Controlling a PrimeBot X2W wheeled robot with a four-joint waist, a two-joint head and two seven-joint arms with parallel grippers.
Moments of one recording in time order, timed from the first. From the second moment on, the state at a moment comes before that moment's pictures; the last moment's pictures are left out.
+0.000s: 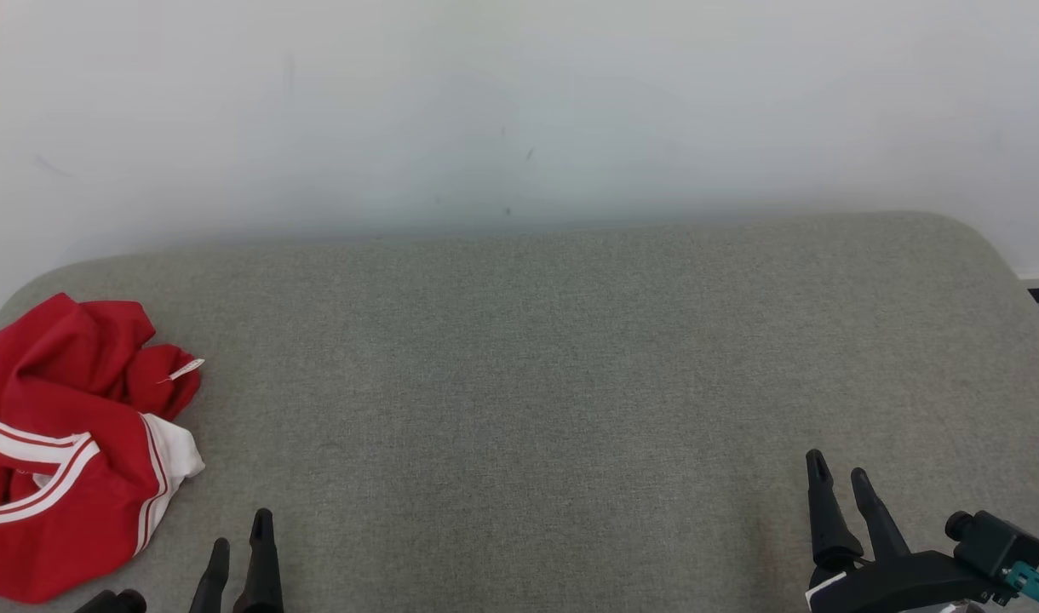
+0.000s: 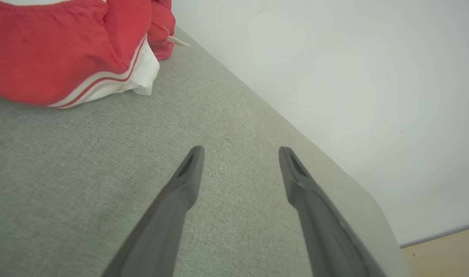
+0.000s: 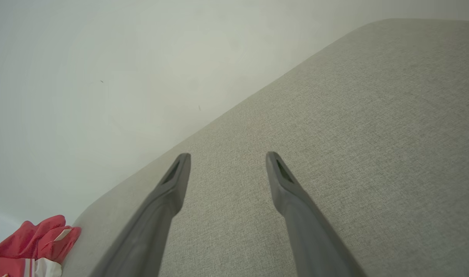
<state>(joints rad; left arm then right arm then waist) 0.01 0.04 0.03 0.22 -0.77 -0.03 -0.09 -0.06 -0.05 -0.02 0.28 0.66 0.13 -0.07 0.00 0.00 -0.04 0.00</state>
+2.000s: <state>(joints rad) 0.07 0.07 -0.02 0.18 -0.16 0.03 -0.24 -0.02 -0.05 0.02 0.26 0.03 0.13 -0.15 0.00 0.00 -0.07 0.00</state>
